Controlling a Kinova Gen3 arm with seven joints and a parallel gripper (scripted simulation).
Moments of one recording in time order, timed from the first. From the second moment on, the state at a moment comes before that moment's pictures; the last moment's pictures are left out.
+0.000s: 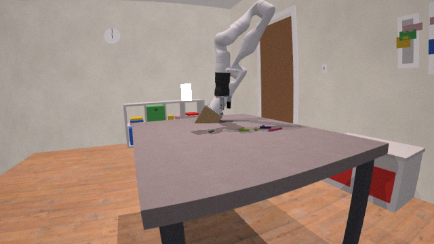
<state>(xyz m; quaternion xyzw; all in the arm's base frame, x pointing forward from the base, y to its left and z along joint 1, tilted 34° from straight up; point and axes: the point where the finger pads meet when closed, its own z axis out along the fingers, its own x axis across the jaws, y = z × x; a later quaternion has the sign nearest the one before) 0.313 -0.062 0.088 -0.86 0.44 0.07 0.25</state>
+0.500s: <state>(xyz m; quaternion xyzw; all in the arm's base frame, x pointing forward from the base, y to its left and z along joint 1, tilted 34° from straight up) 0.316 -0.071 0.066 -0.94 0.20 0.01 0.26</state>
